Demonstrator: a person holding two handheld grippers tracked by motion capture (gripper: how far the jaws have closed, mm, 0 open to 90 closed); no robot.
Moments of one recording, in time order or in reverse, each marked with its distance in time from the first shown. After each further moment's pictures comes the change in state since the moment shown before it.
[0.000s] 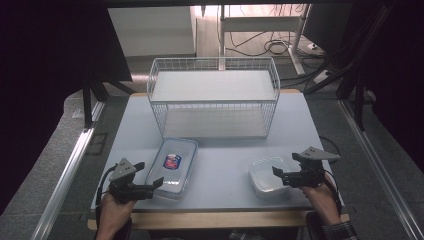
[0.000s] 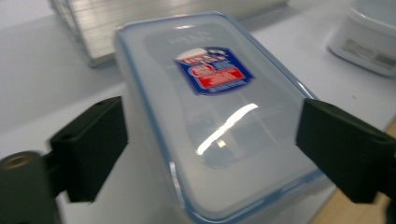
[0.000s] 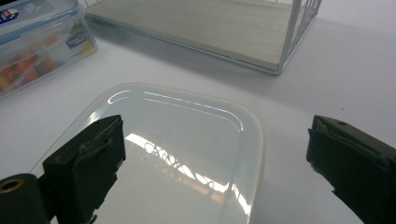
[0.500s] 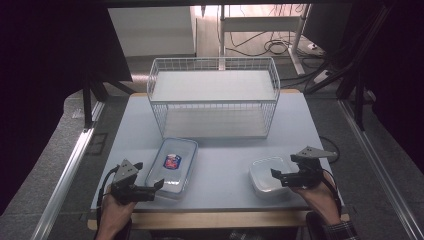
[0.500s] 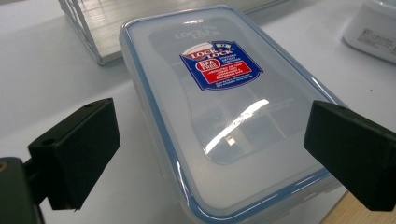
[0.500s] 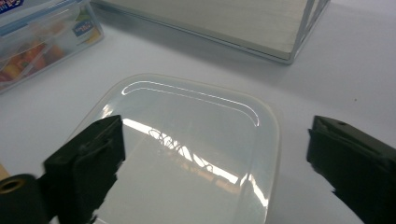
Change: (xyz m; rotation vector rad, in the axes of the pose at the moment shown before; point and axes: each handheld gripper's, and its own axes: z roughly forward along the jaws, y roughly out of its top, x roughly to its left) left arm -0.001 -0.001 0.001 0.011 0.059 0.011; right arm 0.008 0.007 -0.001 0.066 0.015 -0.008
